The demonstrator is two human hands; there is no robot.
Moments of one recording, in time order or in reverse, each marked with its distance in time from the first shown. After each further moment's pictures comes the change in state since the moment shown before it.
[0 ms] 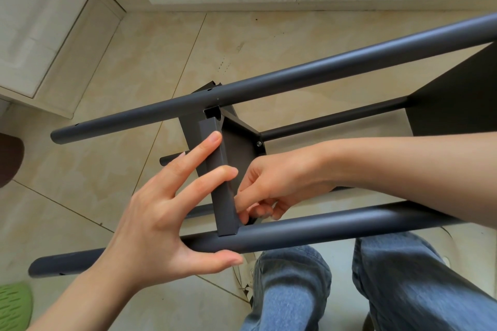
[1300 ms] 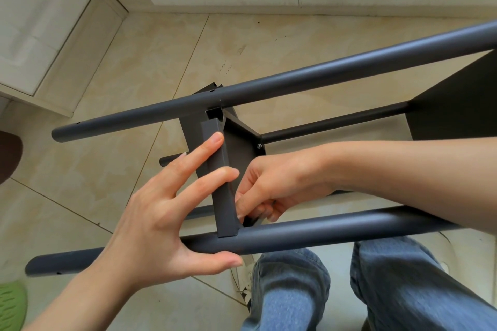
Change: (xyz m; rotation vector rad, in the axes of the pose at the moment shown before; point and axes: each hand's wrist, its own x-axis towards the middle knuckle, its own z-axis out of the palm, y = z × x) left_hand -0.001 -0.004 0.002 0.017 0.007 0.021; right_hand 0.000 0.000 -0.003 0.026 -0.029 -0.044
